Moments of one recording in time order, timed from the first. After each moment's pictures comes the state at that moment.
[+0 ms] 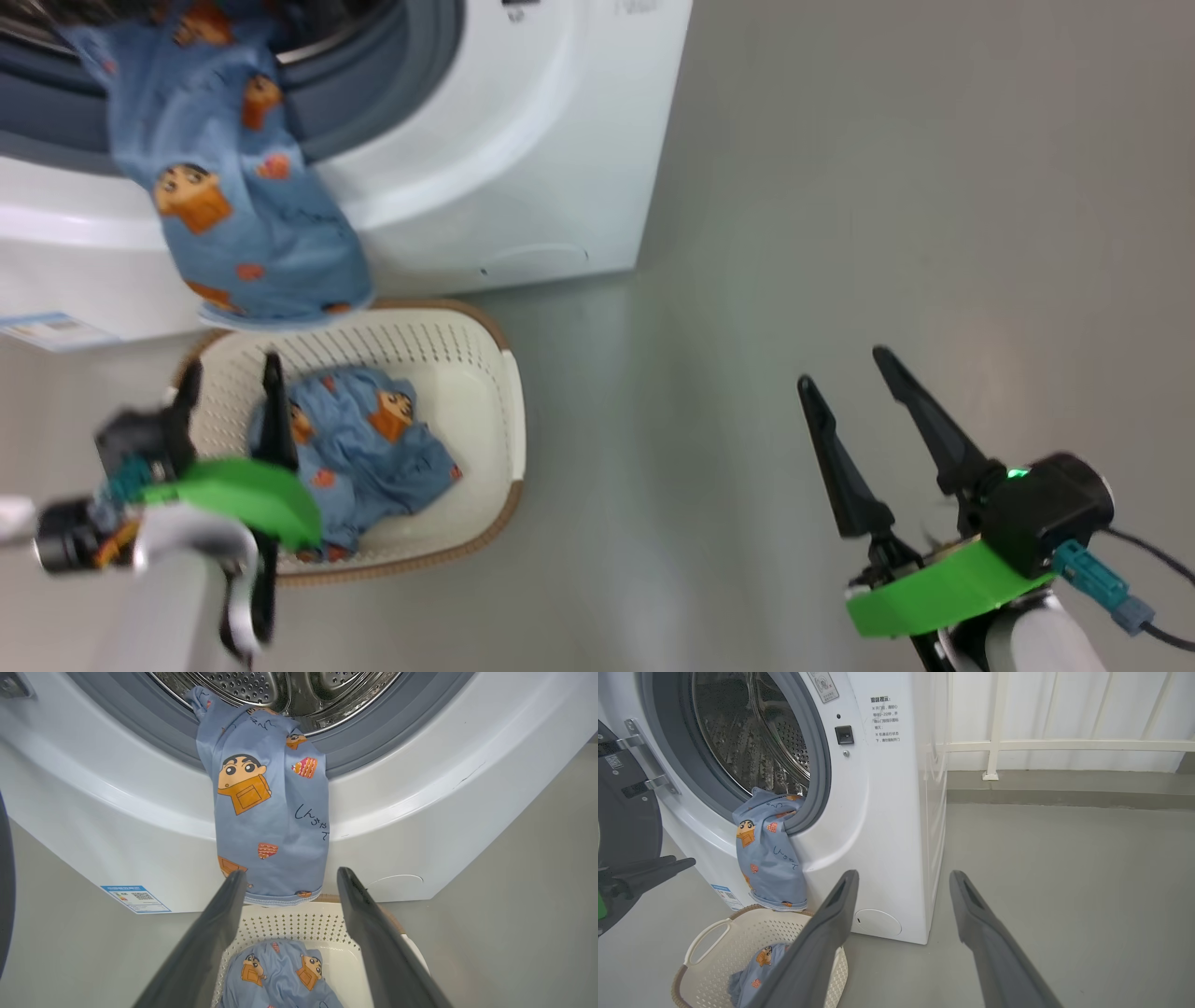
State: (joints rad) left arm -0.36 0.19 -0.22 0.38 -0.36 0.13 -0.12; right arm -0.08 -0.06 0.13 -0.12 0.13 0.12 -0.17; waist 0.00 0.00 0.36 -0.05
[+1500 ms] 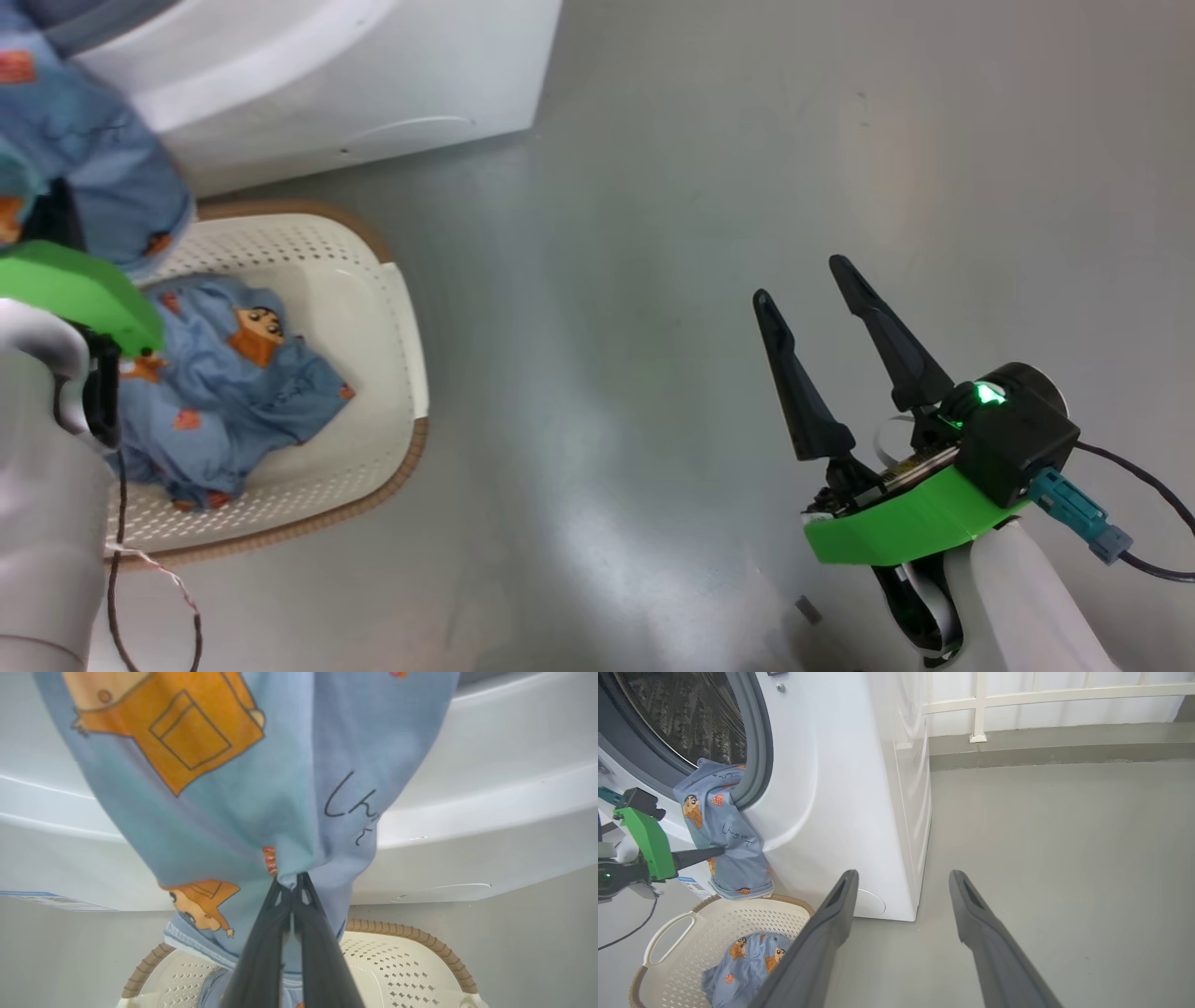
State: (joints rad) left arm -0.95 0.28 -0.19 1.02 -0.42 -0.02 -0.14; right arm -0.28 -0.06 0.20 -0.03 0.20 0.12 -0.25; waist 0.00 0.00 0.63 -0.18
